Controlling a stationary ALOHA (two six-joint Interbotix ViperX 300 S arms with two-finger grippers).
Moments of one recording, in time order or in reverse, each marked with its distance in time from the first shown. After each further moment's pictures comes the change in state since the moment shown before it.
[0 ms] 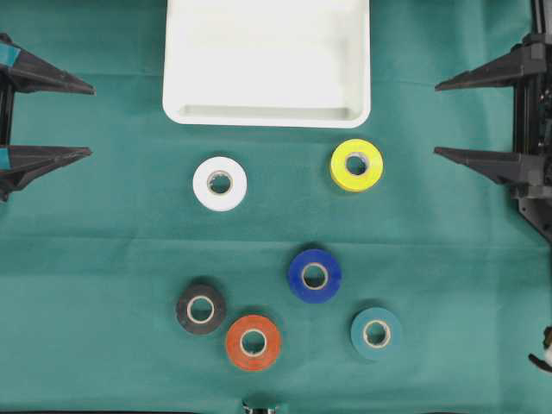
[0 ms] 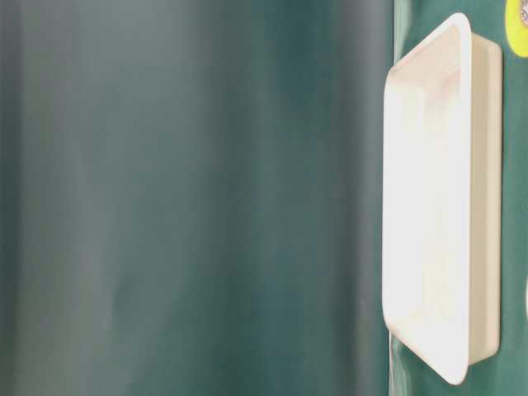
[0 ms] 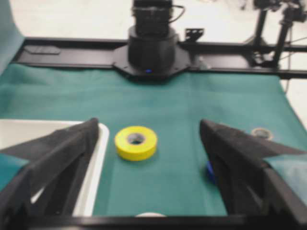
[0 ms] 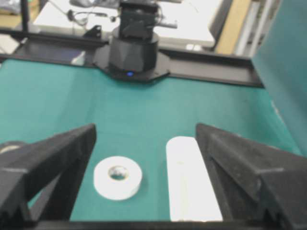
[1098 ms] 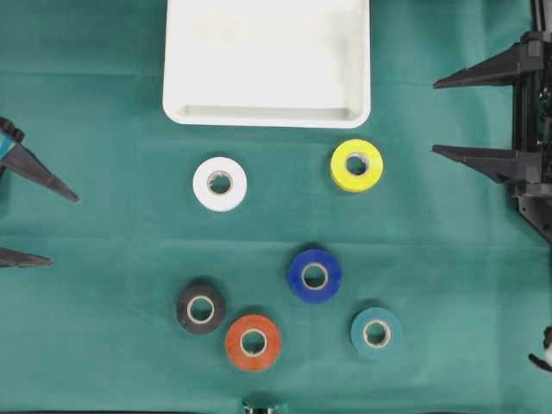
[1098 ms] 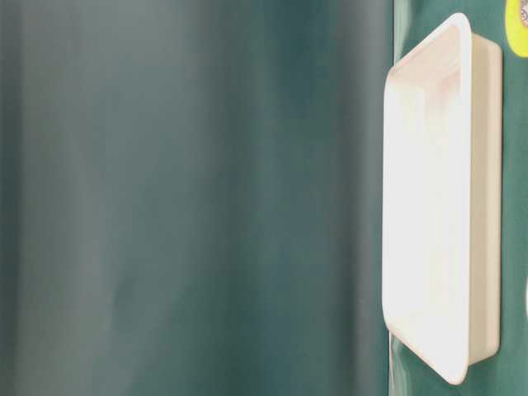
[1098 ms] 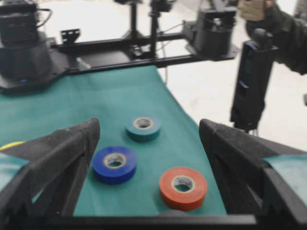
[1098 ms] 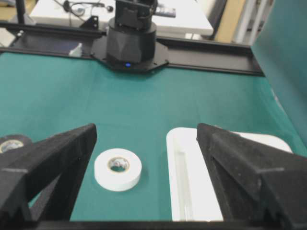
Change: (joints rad) left arm -0.353 -0.002 -0.011 0.000 0.006 -0.002; right arm -0.006 0.003 -0.012 0.000 0.046 0.017
